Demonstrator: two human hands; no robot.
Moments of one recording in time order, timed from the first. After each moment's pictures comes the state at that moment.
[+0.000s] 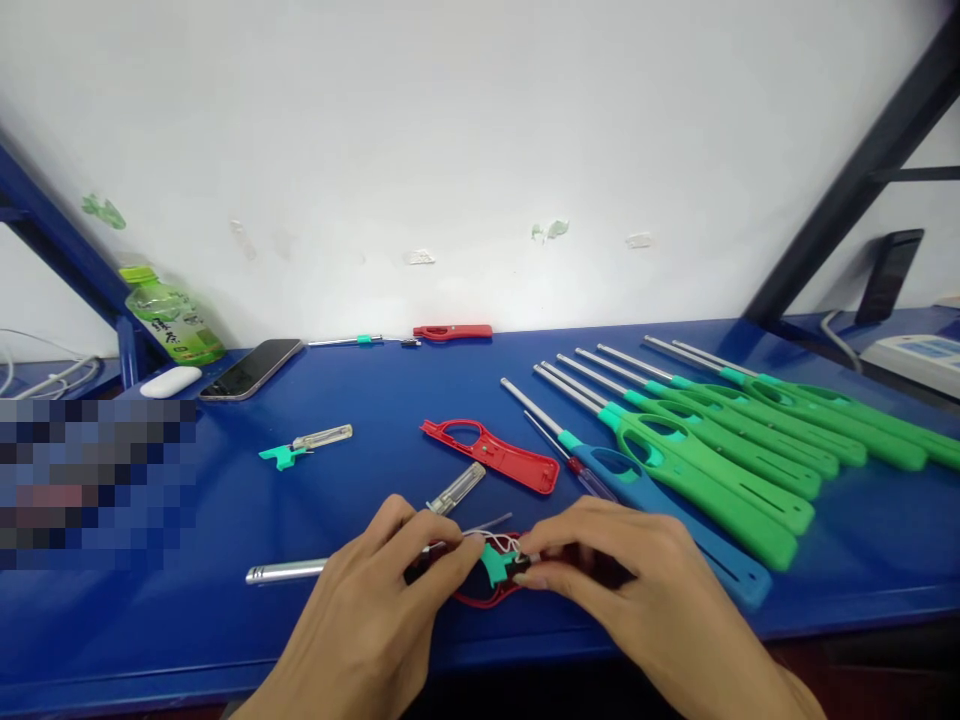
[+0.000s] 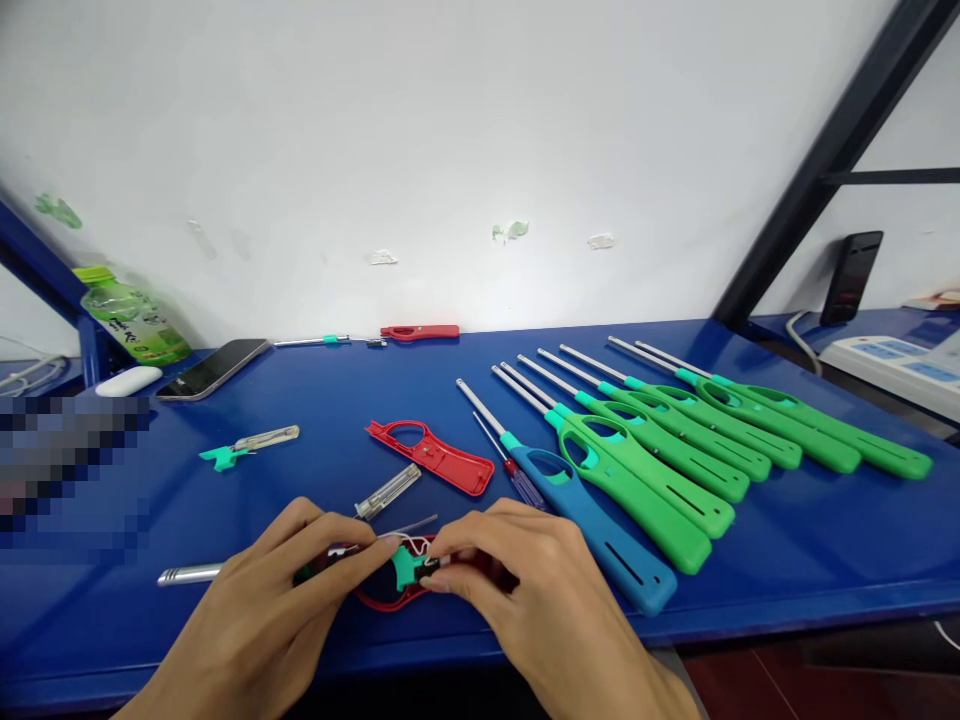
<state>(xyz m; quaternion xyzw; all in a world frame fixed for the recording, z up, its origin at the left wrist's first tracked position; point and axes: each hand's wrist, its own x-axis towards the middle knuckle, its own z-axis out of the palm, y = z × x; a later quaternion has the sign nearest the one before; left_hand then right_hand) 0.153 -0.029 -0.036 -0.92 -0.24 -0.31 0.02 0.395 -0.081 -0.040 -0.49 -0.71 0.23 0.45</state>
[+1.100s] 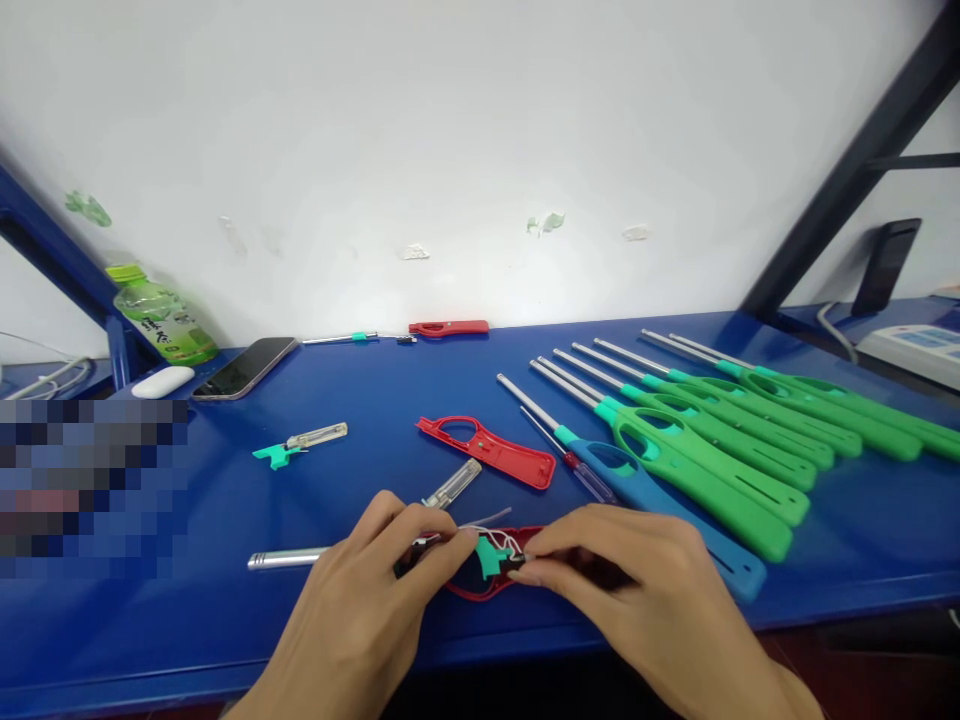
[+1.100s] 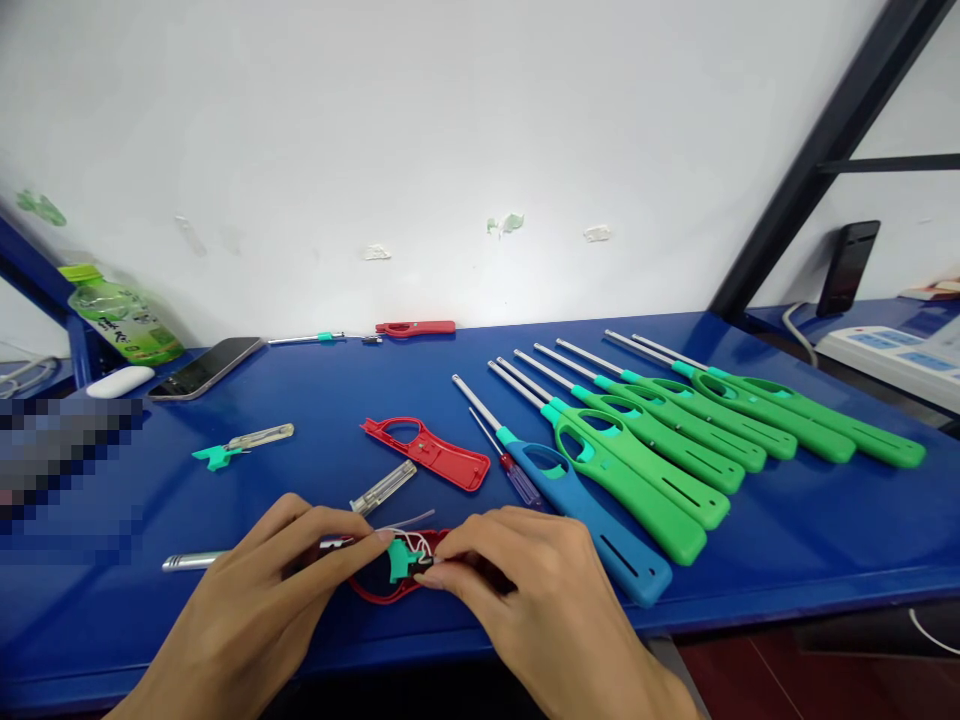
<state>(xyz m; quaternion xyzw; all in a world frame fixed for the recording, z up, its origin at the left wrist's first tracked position) 0.150 -0.026 -0.038 -0.92 -0.25 -0.30 0.02 0.394 -0.084 -0.042 -0.49 -0.73 0.16 0.45</state>
